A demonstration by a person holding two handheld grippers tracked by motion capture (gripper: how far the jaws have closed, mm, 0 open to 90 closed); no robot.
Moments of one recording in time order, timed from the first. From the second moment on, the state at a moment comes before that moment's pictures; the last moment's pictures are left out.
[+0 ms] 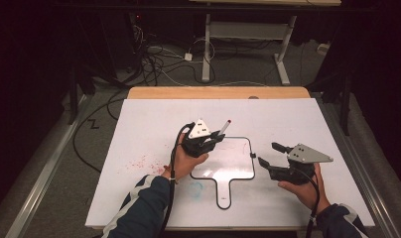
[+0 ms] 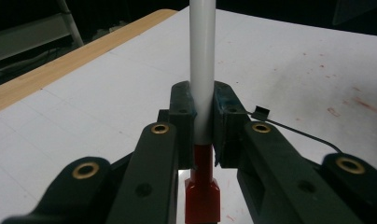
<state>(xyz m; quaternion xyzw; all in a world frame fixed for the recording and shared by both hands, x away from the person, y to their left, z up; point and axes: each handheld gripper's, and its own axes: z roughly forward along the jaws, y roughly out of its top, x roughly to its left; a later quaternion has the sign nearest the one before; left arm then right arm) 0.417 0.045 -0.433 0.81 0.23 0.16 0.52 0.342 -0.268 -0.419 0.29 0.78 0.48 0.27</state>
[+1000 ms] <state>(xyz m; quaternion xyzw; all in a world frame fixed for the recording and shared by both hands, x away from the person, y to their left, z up) 0.371 0.022 -0.444 0.82 0.19 0.13 0.53 0.353 -0.201 -0.402 0.24 0.79 0.53 0.19</state>
